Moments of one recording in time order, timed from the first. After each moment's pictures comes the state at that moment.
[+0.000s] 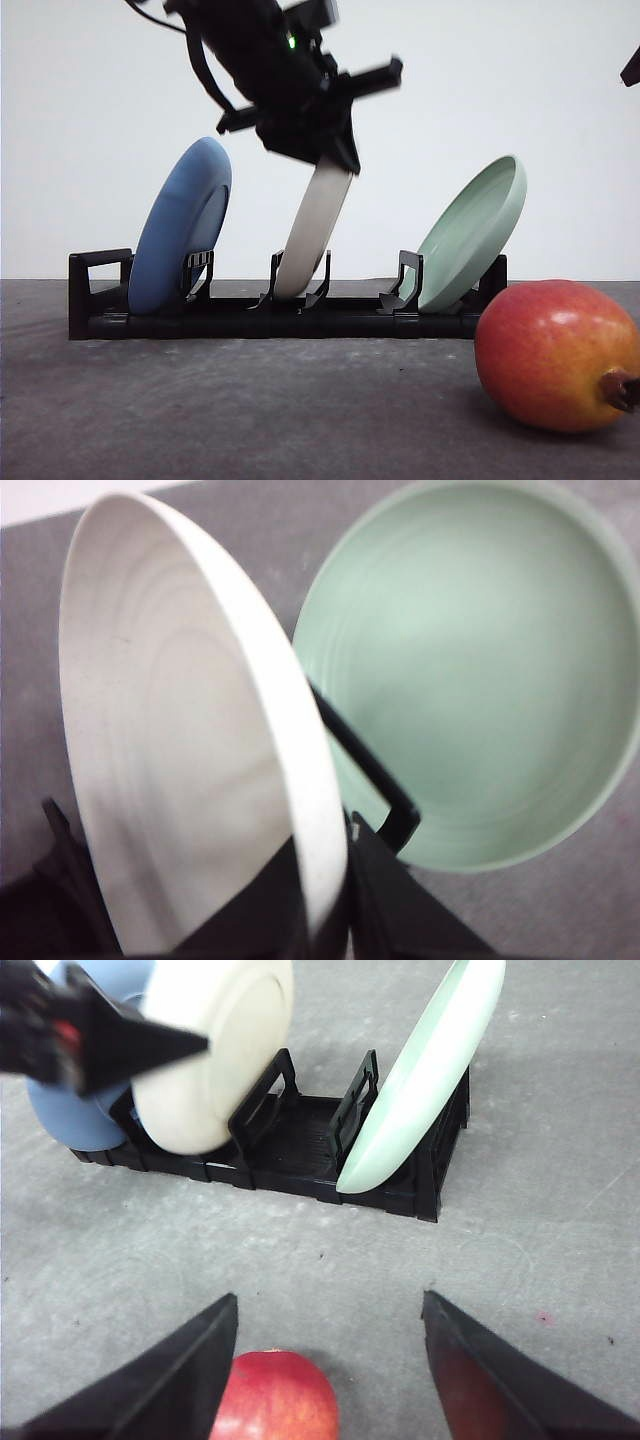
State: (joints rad) left_arx -0.74 1.65 1.19 -0.03 -0.10 -0.12; right_arx 0.27 0.46 0.54 -0.51 -0.26 0.19
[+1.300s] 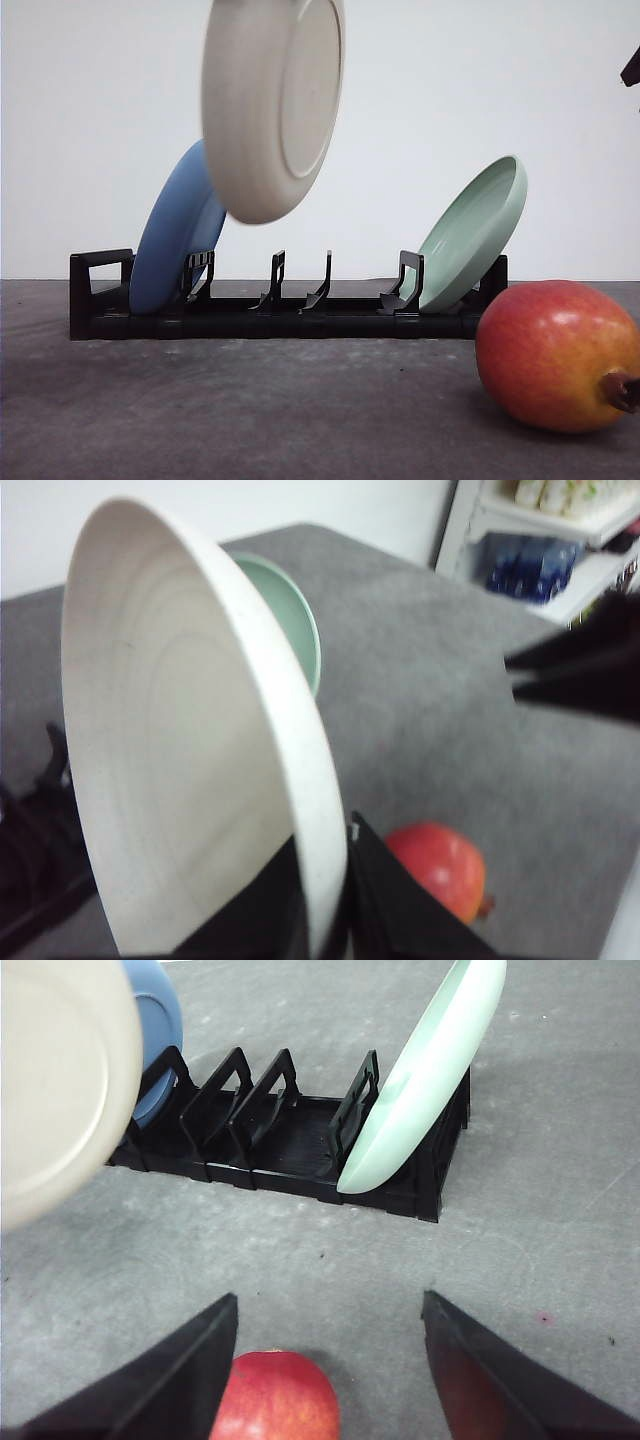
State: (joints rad) left_arx -1.00 0.97 0.76 -0.12 -0.11 -0.11; right_arx 0.27 0.46 0.54 -0.51 -0.26 0.19
